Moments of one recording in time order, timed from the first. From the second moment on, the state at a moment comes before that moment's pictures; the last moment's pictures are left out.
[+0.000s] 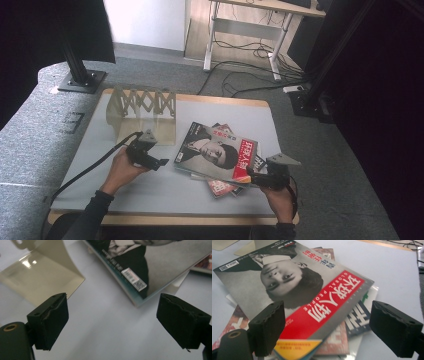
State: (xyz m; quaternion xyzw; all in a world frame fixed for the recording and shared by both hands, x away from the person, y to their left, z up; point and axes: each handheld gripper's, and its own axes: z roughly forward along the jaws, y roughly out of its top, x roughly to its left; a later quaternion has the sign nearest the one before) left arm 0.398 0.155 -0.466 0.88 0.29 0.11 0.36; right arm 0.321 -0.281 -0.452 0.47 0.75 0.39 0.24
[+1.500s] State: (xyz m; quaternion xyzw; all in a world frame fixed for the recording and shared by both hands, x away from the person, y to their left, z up) left arm 0.427 0.067 -0.497 0.90 0.25 0.06 0.35; right arm 0.346 -0.265 -0.504 0.49 0.75 0.38 0.21
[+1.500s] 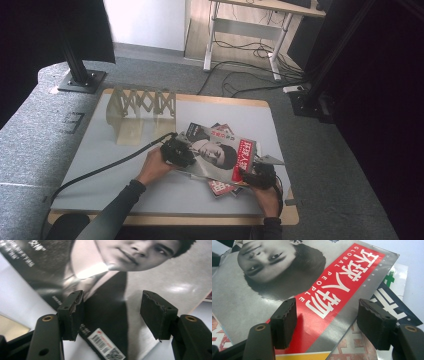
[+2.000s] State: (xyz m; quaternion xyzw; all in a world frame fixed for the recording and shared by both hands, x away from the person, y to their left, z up) left arm 0.448 0.074 -0.502 0.88 0.31 0.05 0.35; right arm 0.346 -0.268 -0.507 0.49 0.75 0.39 0.21
